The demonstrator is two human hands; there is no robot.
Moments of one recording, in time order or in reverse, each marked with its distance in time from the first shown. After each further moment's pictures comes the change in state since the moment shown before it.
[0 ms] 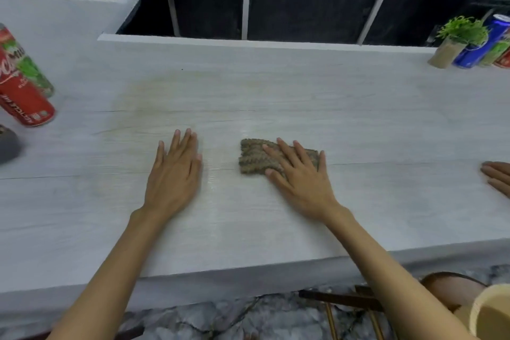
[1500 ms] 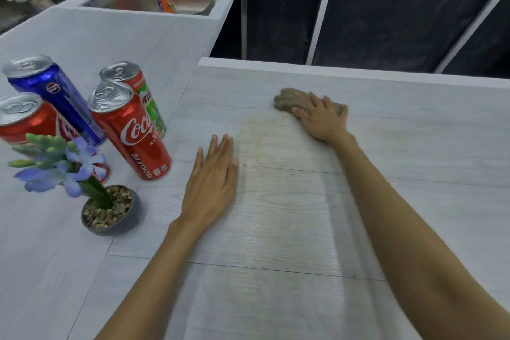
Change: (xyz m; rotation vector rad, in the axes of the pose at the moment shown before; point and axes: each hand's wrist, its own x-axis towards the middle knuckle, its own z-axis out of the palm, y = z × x) left_hand 0.096 -0.171 -0.053 -0.147 0.060 -0.087; right_hand 0.328 -0.145 0.008 0.054 -0.058 0.074
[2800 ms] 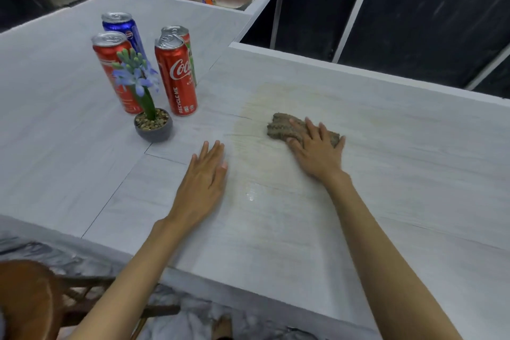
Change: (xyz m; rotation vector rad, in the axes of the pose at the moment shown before) left_hand -0.144 0.042 -0.012 -0.210 0.030 -0.193; right_hand -0.168 0.001 0.021 -0.042 -0.025 -0.161
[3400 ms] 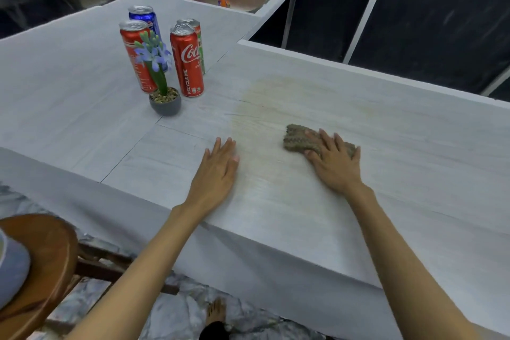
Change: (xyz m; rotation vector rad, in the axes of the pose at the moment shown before) left_hand -0.053 0.033 0.031 -0.001 0.019 -0.030; right_hand -0.080 0.053 -0.005 -0.017 -0.032 -0.051
